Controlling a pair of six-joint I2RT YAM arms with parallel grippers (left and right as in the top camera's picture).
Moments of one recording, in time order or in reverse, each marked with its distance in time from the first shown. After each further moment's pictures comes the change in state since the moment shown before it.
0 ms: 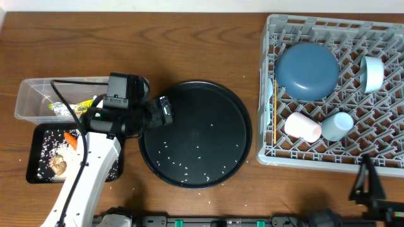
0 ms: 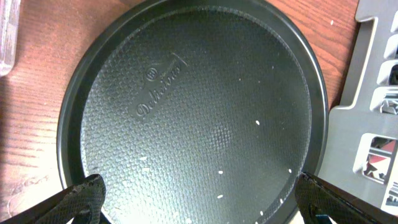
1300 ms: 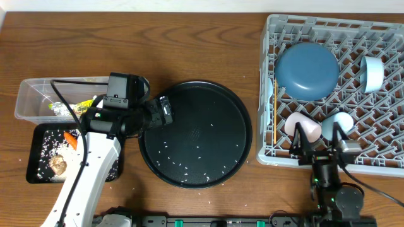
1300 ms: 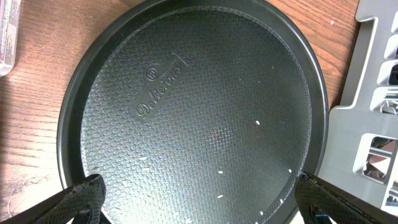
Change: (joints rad) left arm 0.000 0.000 0.000 0.000 0.000 0.000; right arm -0.206 -0.210 -1.091 0.932 -0.334 0.153
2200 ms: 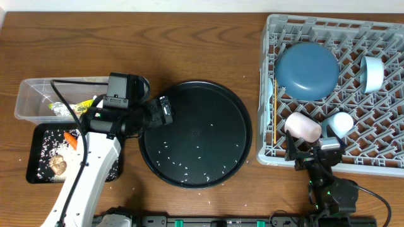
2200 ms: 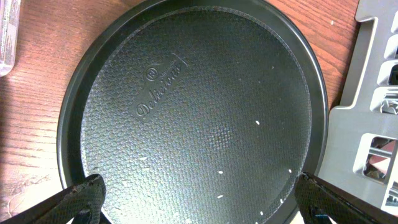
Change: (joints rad) left arm 0.000 0.000 0.000 0.000 0.000 0.000; right arm 0.000 0.000 -0.008 -0.146 -0.039 -0.322
